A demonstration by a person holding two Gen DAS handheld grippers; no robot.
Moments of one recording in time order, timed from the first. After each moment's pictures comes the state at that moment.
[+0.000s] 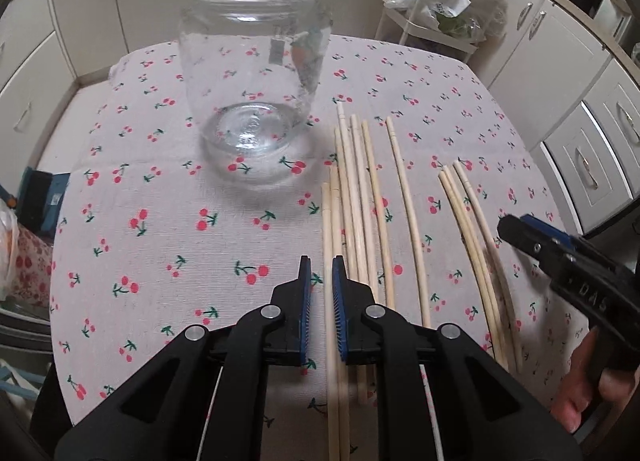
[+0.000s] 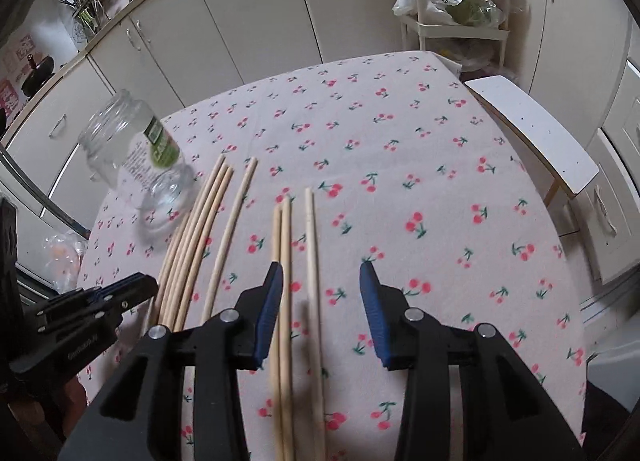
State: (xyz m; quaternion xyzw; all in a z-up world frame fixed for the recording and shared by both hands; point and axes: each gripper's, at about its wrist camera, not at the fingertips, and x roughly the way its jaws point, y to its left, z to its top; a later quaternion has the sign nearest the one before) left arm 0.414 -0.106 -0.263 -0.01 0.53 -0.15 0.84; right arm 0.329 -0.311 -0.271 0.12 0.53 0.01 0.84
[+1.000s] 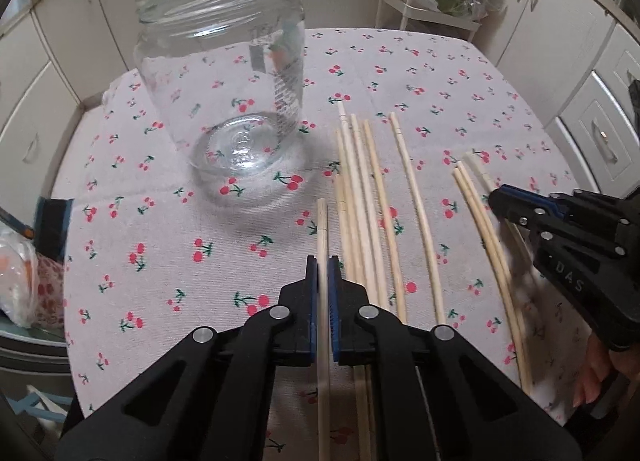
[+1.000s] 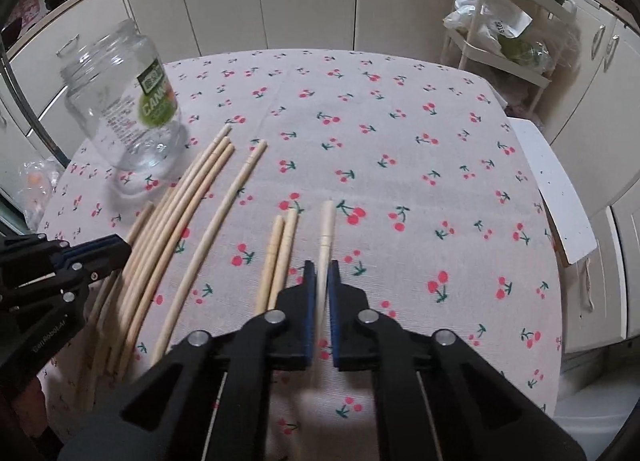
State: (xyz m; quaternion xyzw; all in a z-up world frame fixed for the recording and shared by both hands) left arm 0.427 -0.122 -0.268 0.05 0.53 -0.14 0.84; right arm 0.364 -0.290 -0.291 0.01 0.55 0.05 0.83
